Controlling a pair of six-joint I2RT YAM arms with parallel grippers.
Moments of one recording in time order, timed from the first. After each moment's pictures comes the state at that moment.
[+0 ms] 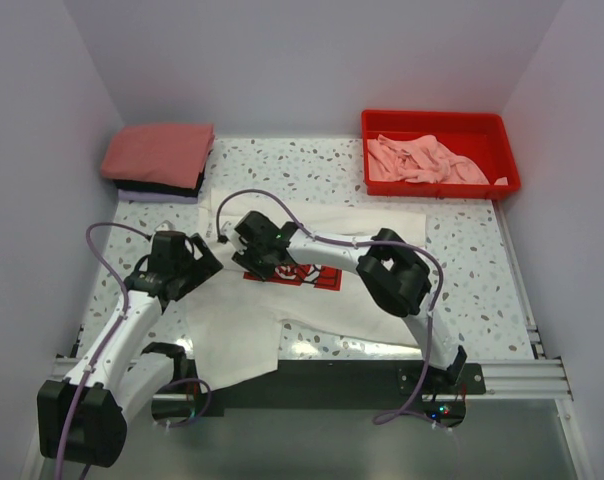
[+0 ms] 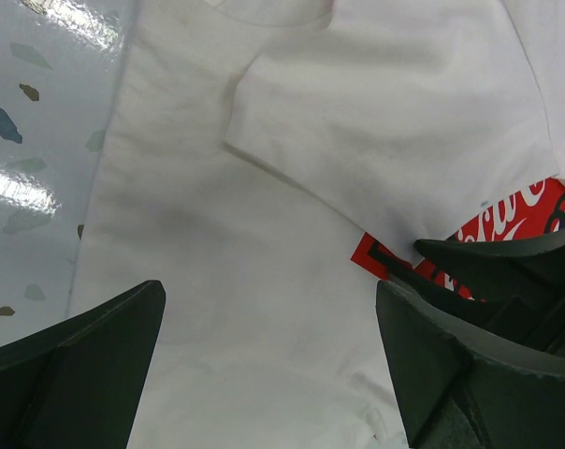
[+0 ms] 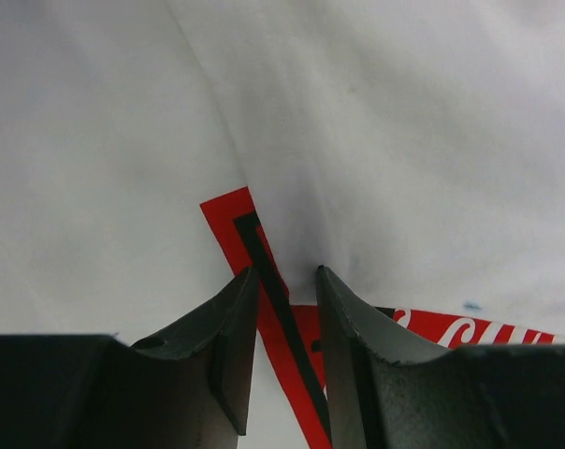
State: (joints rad) left arm -0.13 0.91 0.54 -0.54 -0.06 -0.76; right arm 0.99 2.18 1.64 -0.46 -0.04 -0.08
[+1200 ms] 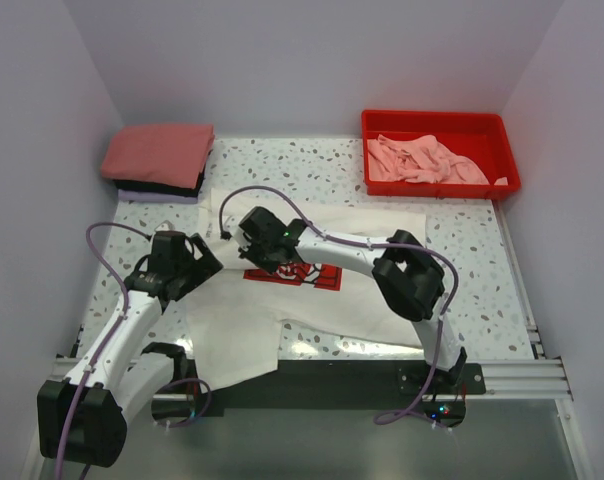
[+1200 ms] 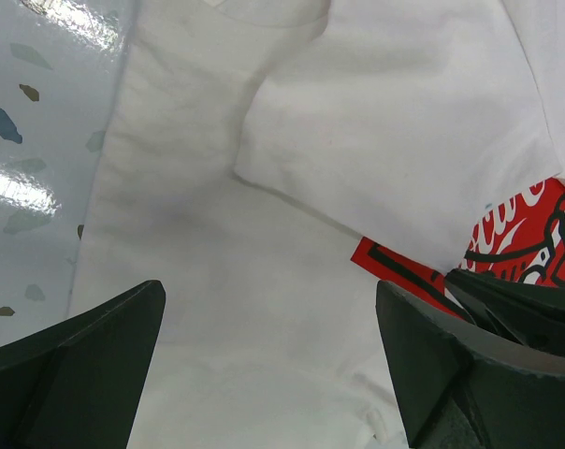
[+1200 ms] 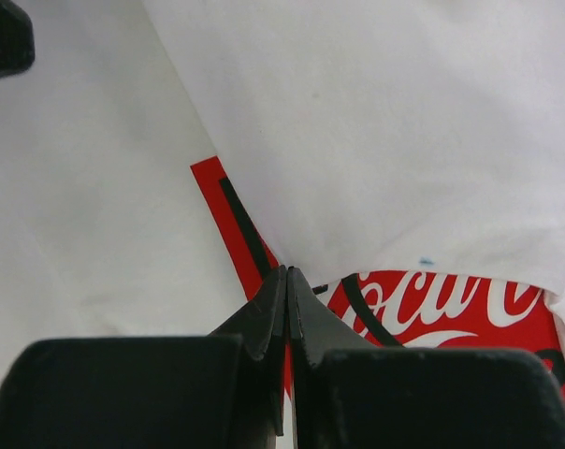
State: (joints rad) left arm -0.13 0.91 0.54 -0.54 -0.06 -0.76; right arm 0.99 2.10 1.62 -0.48 0.01 -0.12
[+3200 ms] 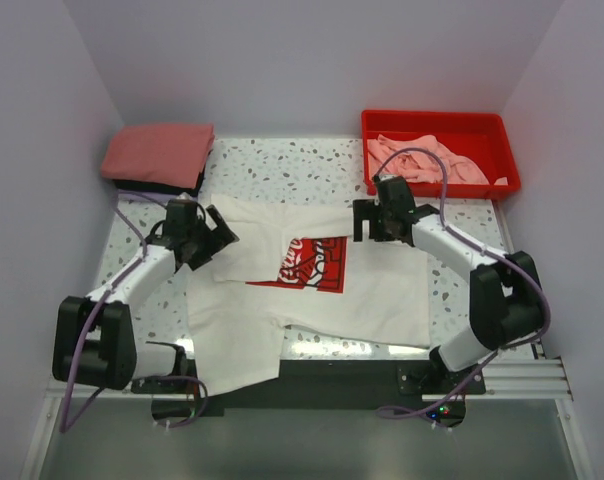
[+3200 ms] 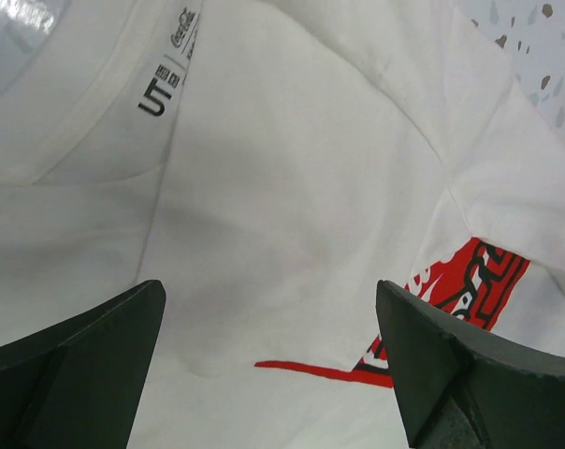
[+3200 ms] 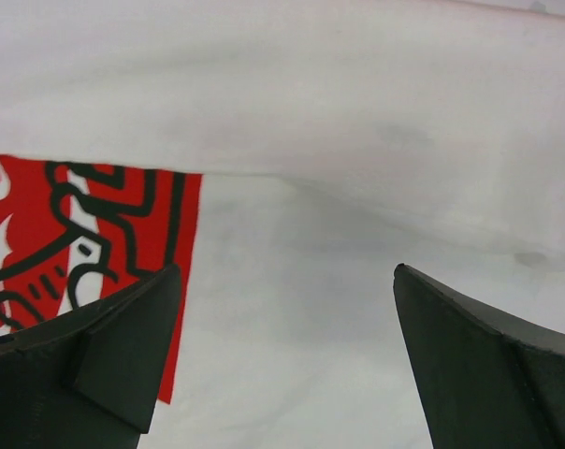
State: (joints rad) left arm -0.13 1.28 0.71 -0.32 0.07 -0.76; right arm 0.39 1.54 1.02 -0.39 0.09 0.30
